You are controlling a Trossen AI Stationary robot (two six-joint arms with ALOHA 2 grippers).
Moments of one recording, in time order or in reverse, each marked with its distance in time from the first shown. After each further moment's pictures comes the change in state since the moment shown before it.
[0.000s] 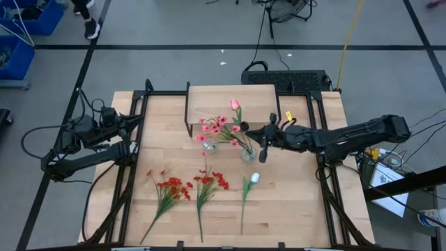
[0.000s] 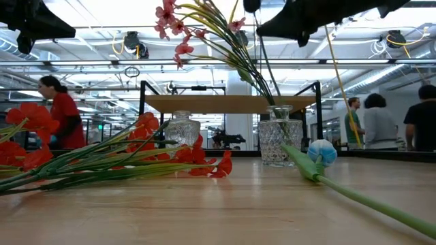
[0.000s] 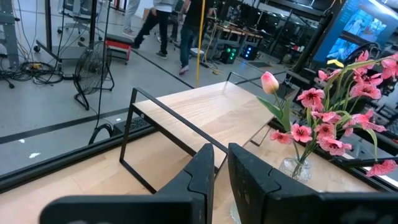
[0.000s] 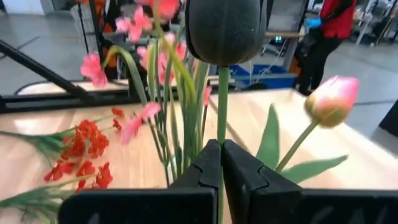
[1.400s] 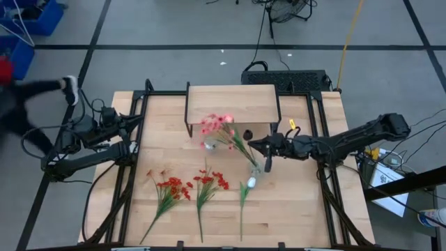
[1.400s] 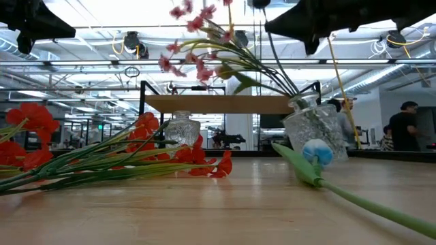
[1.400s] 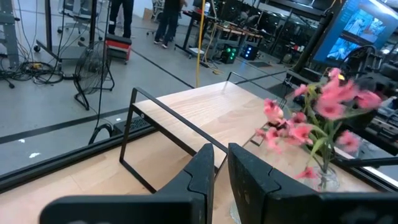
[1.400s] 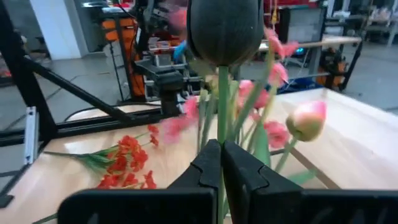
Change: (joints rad) left arm 0.000 0.000 0.000 0.000 0.000 0.000; right arm 0.113 -0.014 -0.161 0.266 0.028 0.089
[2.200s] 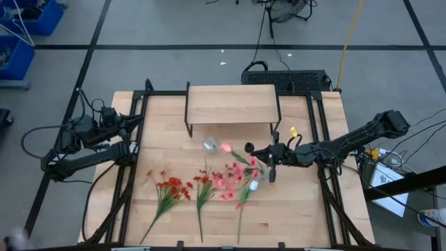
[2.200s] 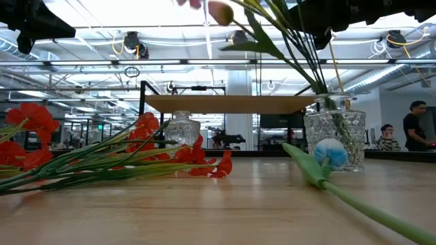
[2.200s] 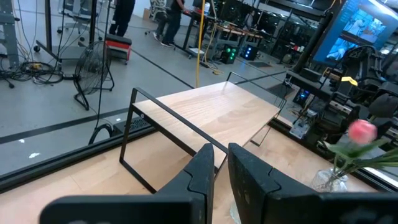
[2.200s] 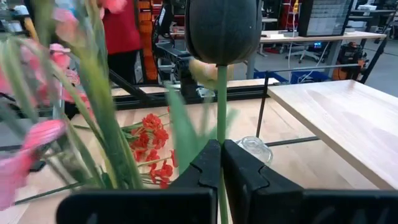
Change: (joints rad) left arm 0.000 0.000 0.000 0.000 0.000 0.000; right arm 0.135 -0.016 0.000 -0.087 0.064 0.003
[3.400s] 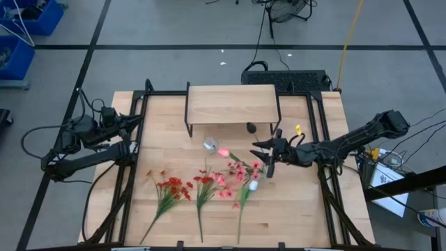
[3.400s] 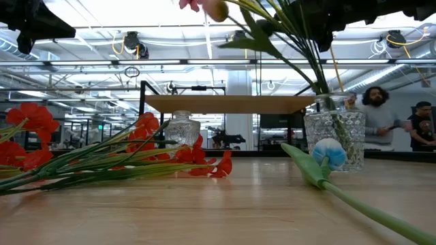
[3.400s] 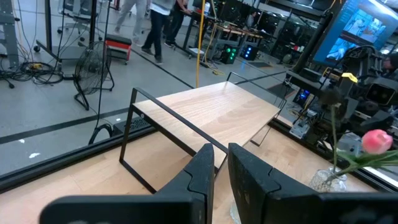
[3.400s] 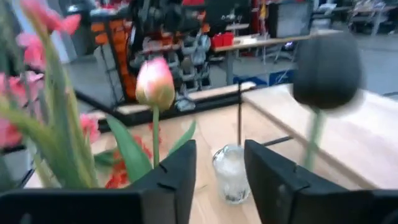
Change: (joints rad) left arm 0.000 0.000 0.000 0.000 0.000 0.000; right arm -0.007 0.001 0.000 0.052 0.118 0.074
